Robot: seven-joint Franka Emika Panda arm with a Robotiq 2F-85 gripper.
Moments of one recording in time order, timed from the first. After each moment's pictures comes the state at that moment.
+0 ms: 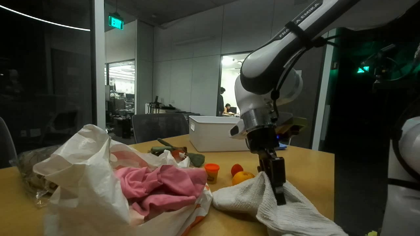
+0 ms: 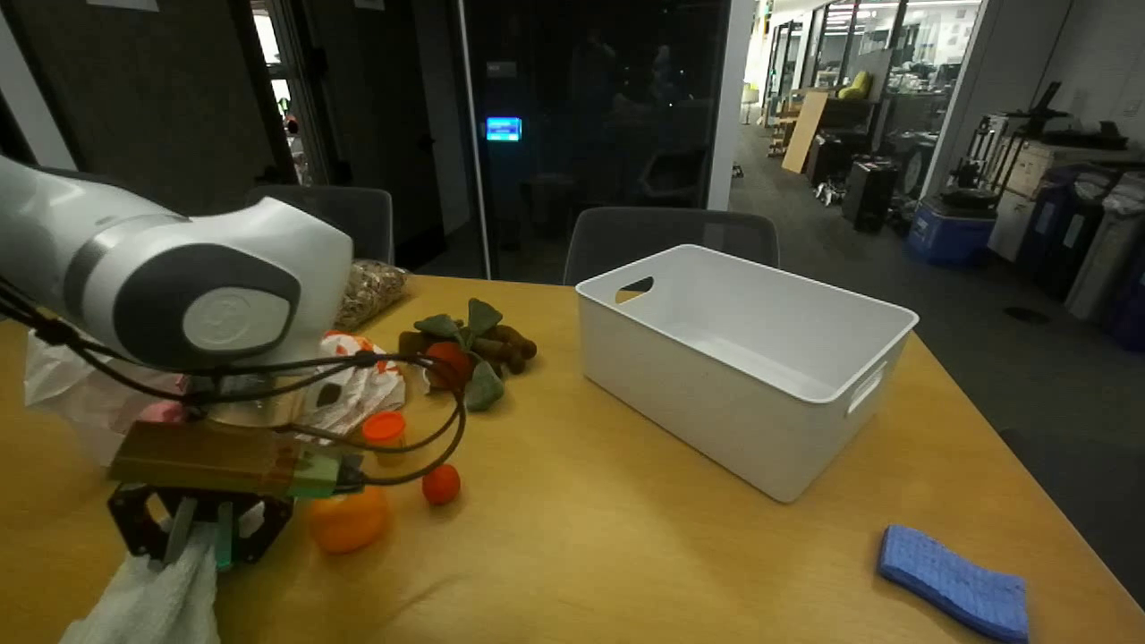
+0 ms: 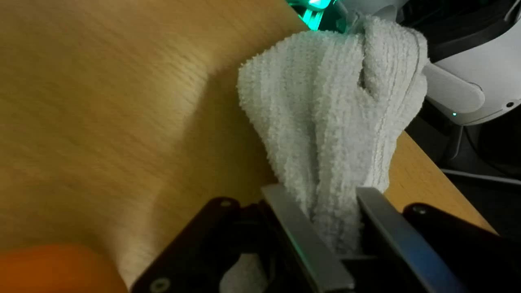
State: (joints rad) arm 0.15 -0.41 -0.02 -2.74 0.26 1.86 -0.80
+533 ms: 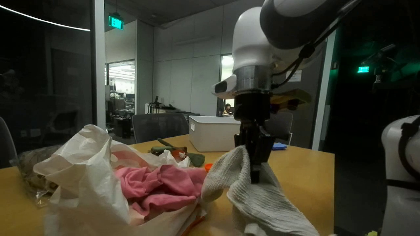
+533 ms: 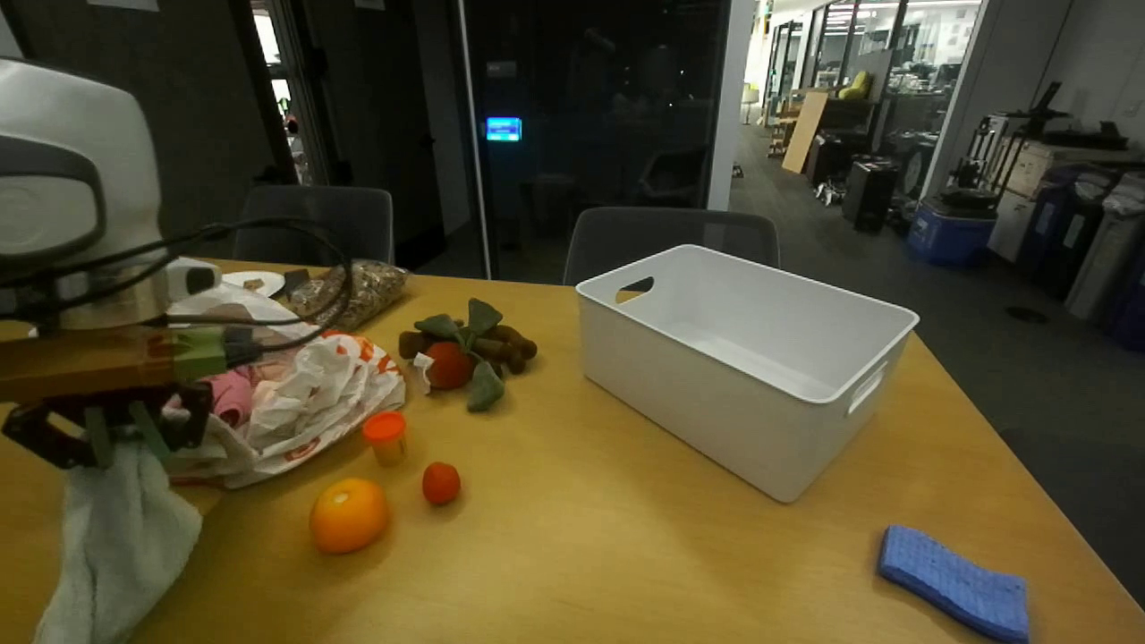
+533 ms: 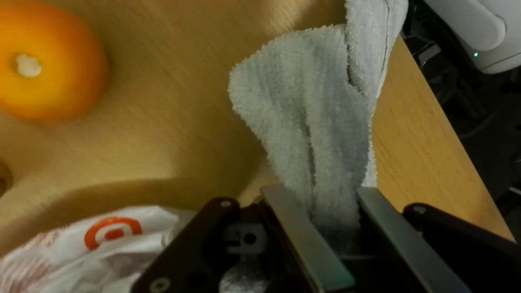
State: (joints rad) arm 0.32 -0.65 0.13 -2.73 0.26 1.98 -0.71
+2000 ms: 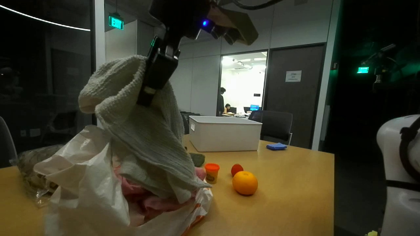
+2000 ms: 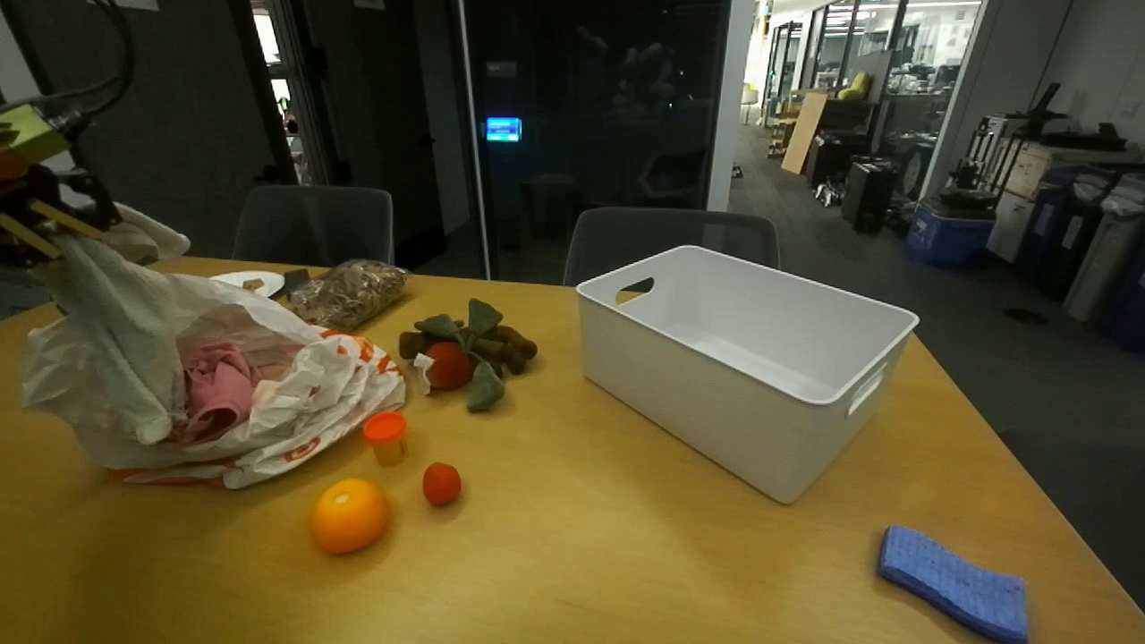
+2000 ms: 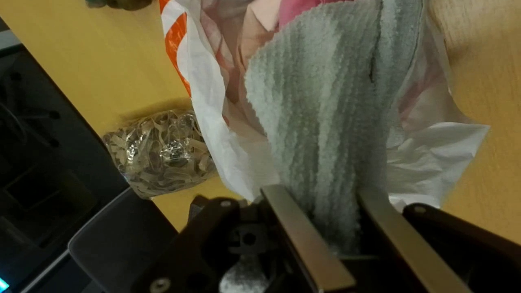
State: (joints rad) arm 0.42 -0.49 0.37 -2.39 -0.12 2.38 -0.37
